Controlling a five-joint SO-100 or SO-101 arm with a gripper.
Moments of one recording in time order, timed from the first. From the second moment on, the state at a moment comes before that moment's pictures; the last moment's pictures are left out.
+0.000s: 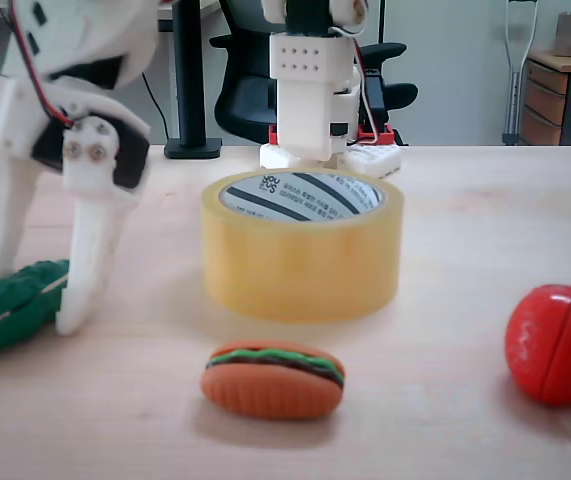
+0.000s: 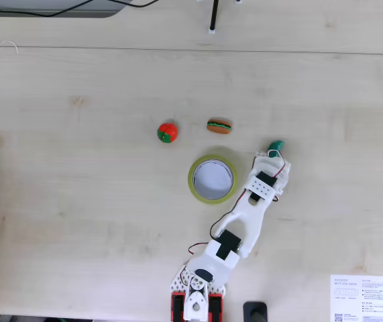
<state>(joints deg) 26.7 71.8 99.7 33.7 -109.2</state>
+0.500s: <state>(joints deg) 25.4 71.8 99.1 38.1 -109.2</state>
